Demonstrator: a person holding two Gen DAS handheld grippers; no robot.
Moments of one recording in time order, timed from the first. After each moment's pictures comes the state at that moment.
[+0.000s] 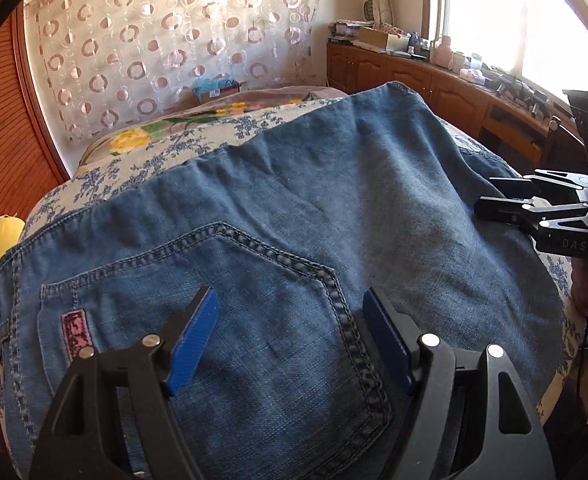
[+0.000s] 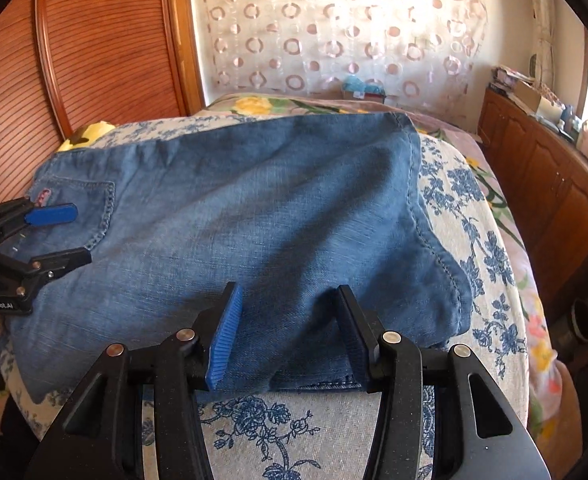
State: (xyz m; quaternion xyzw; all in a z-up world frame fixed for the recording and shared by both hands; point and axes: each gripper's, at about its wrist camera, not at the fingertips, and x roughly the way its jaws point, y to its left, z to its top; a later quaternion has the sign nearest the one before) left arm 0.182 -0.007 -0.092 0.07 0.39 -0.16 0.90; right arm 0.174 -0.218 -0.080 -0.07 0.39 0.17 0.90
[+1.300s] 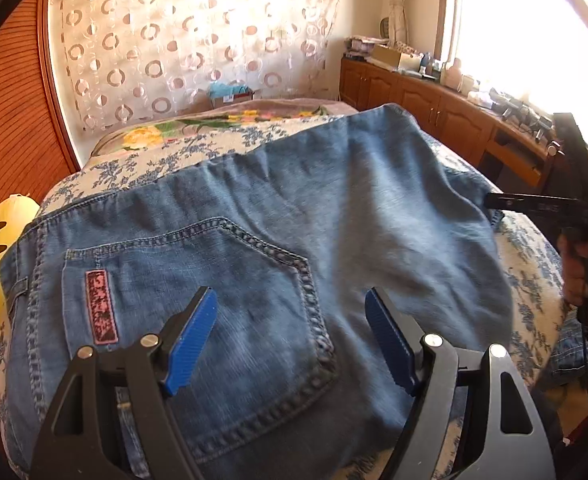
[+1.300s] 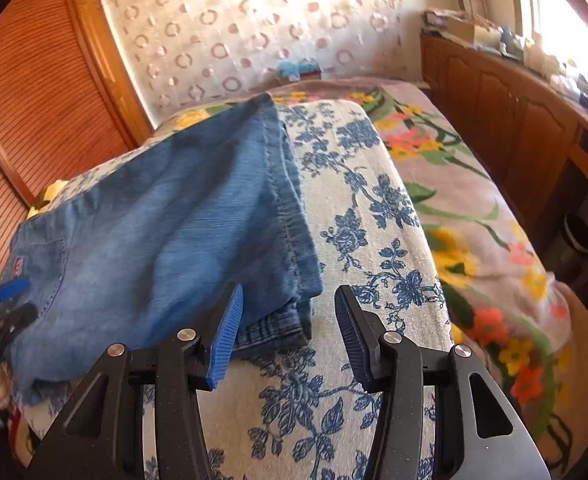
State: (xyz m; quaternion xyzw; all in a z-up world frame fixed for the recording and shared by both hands) left arm 0.142 -0.008 -0.071 0.03 0.37 -0.14 0.92; right arm 0.183 -0.314 -0.074 0.06 0.42 0.08 0.90
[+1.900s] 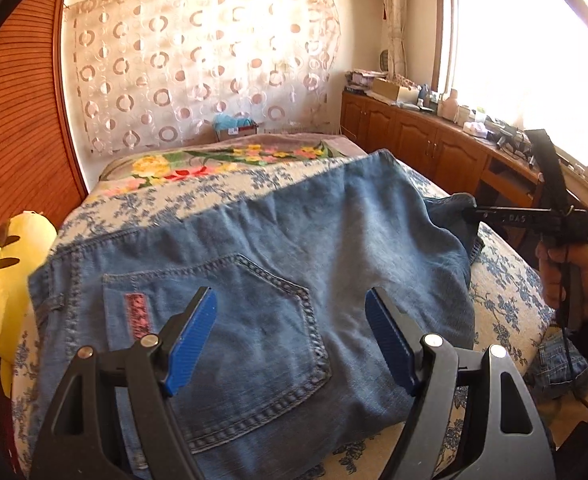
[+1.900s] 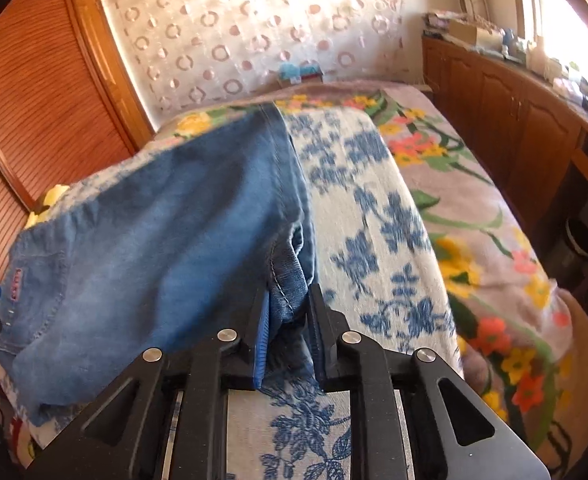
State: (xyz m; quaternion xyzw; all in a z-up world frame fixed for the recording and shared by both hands) left arm 0.119 0.009 -0.036 0.02 0.32 -0.14 0.94; right arm 0.190 -0.305 -0.049 0.05 0.40 0.09 0.91
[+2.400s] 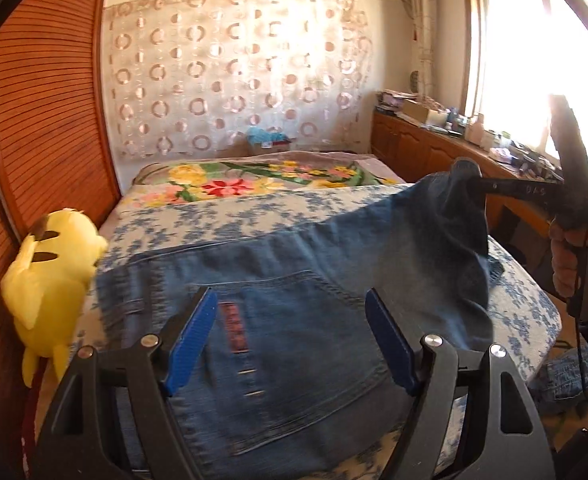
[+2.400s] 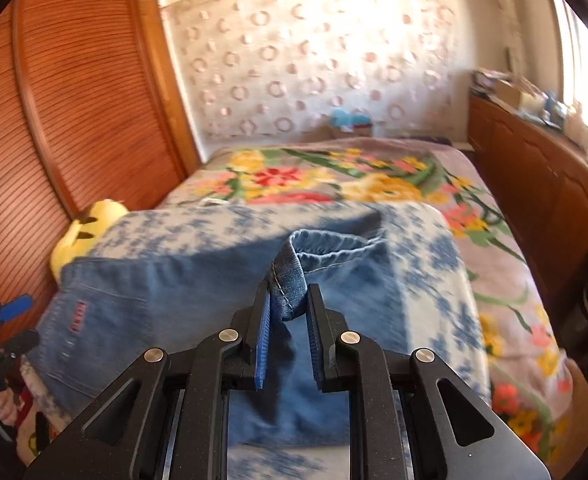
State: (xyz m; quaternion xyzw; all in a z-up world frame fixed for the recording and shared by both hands) left arm 0.102 0.071 -0.010 0.00 0.30 -0.09 0.95; right arm 0.195 -0.209 0.028 0.01 0.33 0.18 0.93
